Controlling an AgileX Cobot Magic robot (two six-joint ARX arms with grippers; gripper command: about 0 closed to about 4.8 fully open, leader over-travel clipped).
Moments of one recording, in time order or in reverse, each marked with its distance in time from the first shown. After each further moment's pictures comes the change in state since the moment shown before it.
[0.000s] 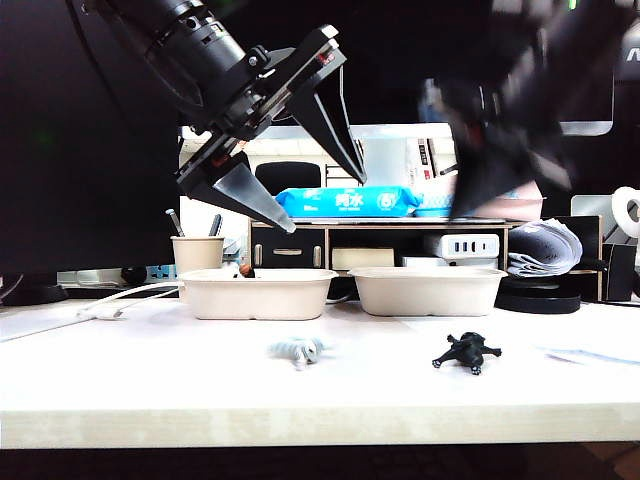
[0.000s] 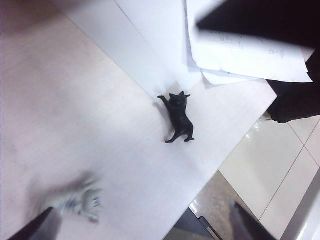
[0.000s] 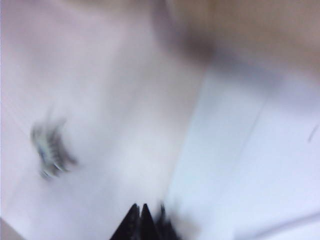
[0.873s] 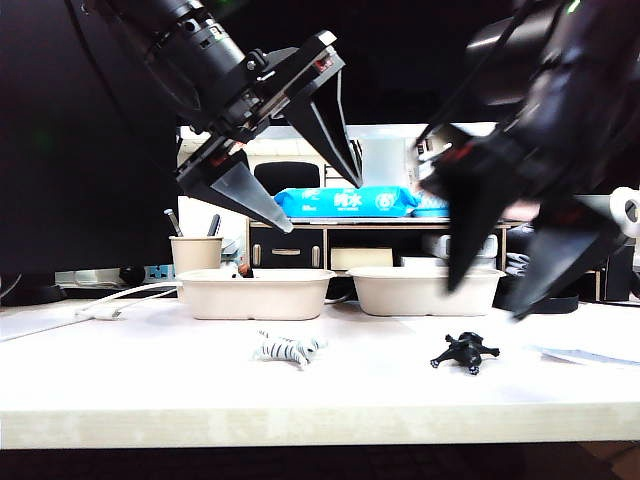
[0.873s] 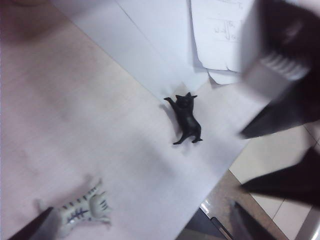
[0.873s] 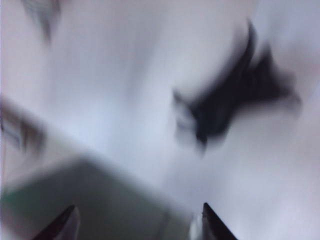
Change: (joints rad) left arm 0.002 0.000 0.000 0.001 -0.023 0.045; right arm 0.116 0.004 -0.133 -0.238 -0.029 0.145
